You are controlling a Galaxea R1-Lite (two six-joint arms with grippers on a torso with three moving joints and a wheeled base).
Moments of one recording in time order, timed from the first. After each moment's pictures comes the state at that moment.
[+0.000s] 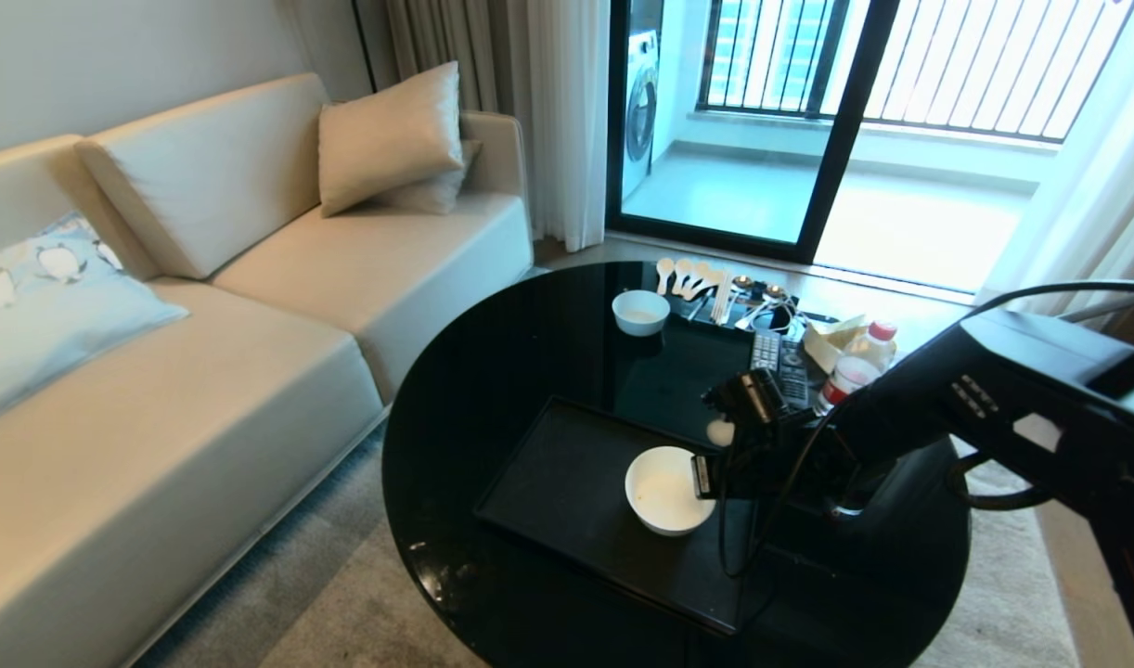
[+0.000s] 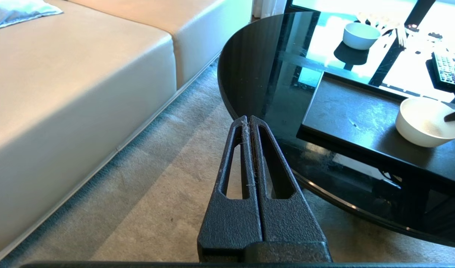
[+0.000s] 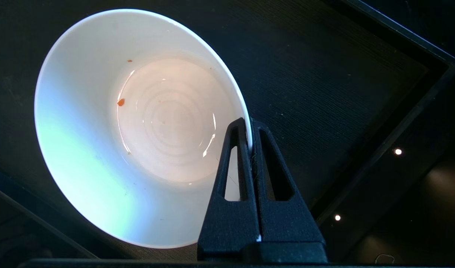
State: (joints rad) left arm 0.00 0.00 0.00 -0.01 0.01 -0.09; right arm 0.42 2.32 -1.23 -0.21 -0.04 0.28
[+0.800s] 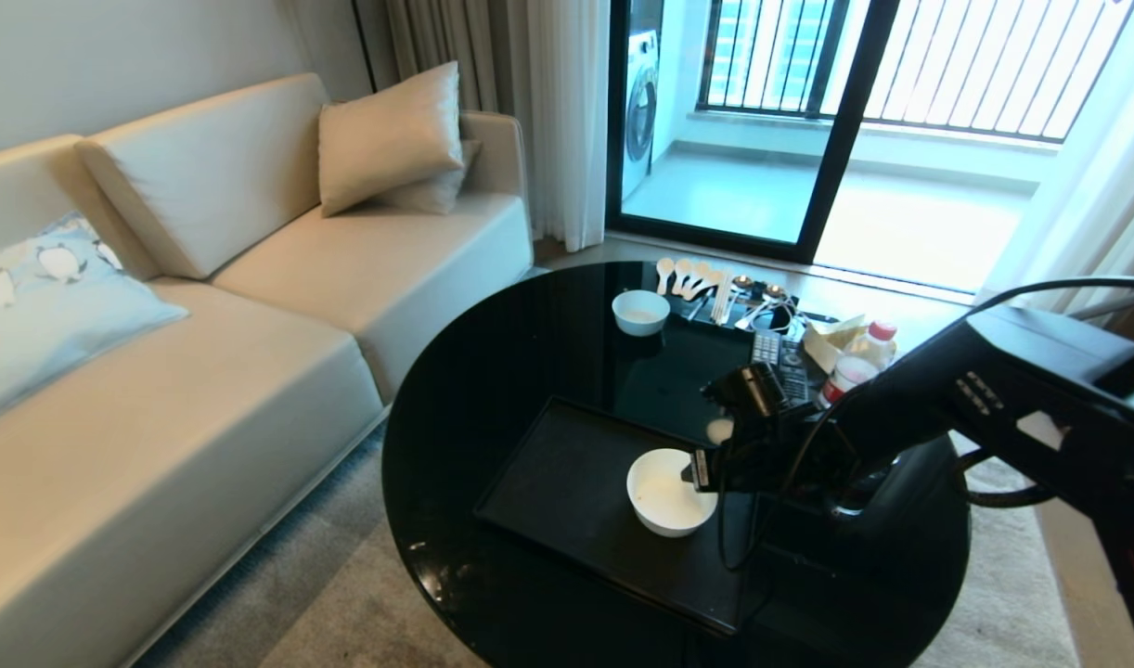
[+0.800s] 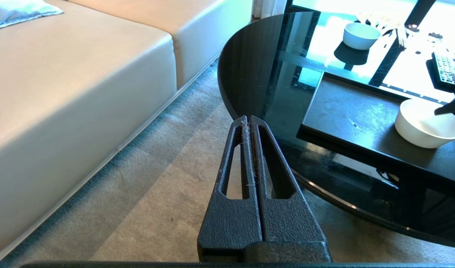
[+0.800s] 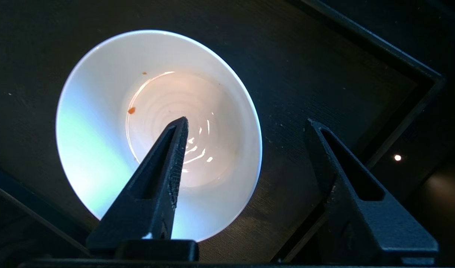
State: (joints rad) left arm 0.00 0.00 0.00 -0.01 0.01 -0.09; right arm 0.42 2.31 -1.25 -0.20 -0.05 0.28
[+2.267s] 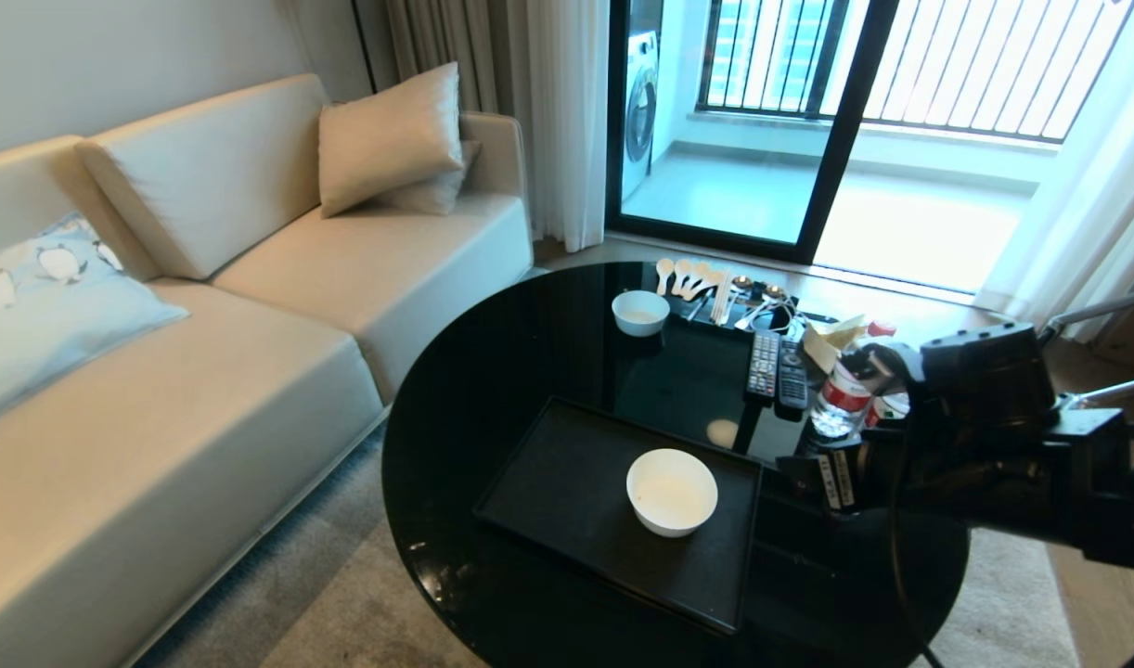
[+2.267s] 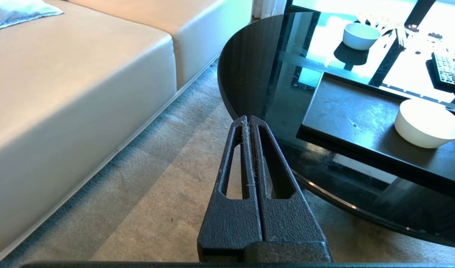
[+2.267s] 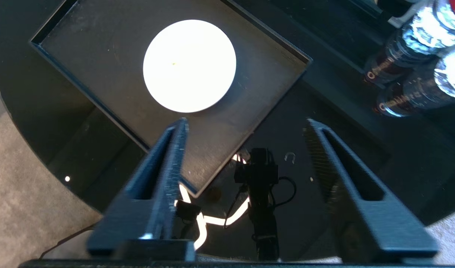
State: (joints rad) left arm 0.00 0.00 0.00 -0.01 0.01 -0.09; right arm 0.41 1.61 -0.69 -0.32 -0.05 0.11
